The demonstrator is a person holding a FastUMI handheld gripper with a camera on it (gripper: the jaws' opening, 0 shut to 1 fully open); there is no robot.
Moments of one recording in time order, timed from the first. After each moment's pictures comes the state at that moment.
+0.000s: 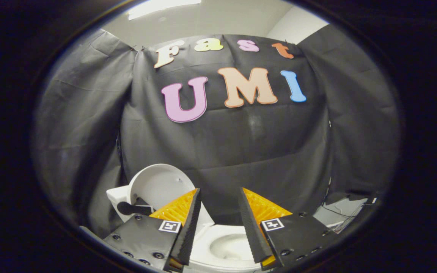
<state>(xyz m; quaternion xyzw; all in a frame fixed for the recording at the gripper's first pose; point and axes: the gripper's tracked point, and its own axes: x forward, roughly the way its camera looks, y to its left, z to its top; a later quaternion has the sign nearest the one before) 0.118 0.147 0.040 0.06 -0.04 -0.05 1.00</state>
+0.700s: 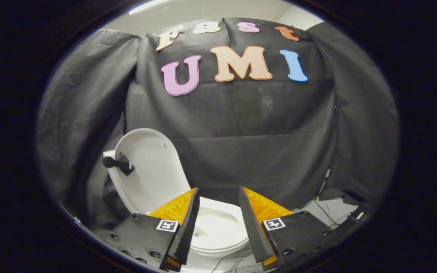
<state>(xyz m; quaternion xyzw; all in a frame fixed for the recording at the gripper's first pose) 0.073 0.030 -0.028 0.00 0.06 0.01 1.00</state>
